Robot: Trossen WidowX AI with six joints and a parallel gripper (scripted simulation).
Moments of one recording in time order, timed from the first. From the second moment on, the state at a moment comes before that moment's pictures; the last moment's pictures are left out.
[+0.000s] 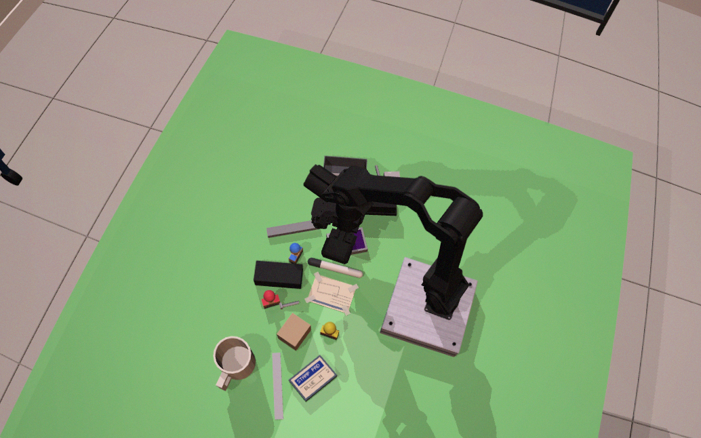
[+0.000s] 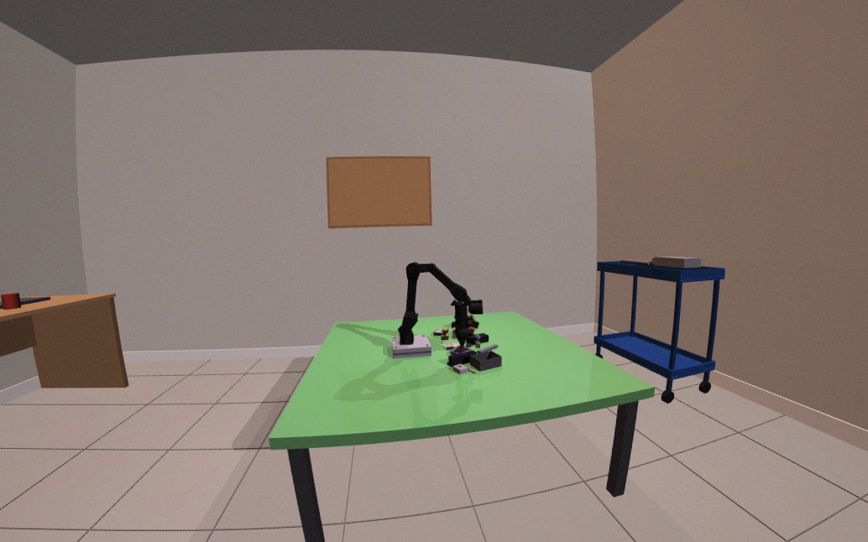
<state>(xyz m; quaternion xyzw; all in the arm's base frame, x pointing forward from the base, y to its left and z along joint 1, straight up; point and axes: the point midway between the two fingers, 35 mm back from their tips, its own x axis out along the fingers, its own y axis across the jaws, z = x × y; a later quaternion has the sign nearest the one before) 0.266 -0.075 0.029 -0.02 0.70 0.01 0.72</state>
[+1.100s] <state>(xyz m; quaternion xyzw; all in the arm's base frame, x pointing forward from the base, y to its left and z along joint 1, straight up) 0.263 -0.074 0.036 -0.02 0.70 0.01 0.71</state>
